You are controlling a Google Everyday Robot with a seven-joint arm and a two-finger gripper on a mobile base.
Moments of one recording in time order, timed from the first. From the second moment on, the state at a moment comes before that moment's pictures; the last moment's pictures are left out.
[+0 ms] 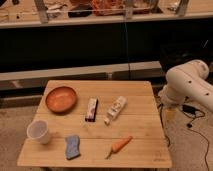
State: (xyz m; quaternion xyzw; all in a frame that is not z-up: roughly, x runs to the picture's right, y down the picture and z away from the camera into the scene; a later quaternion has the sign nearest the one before) arm 0.284 0.105 0.684 -0.28 0.02 0.02 0.96
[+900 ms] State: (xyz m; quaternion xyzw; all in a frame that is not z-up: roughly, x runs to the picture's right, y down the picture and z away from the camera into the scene) arm 0.264 0.133 0.702 -0.28 0.00 0.00 0.96
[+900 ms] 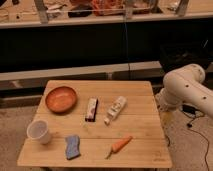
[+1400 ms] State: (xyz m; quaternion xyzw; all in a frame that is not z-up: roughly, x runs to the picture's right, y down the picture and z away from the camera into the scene) arm 0.244 0.161 0.716 -0.28 -0.03 -0.03 0.96
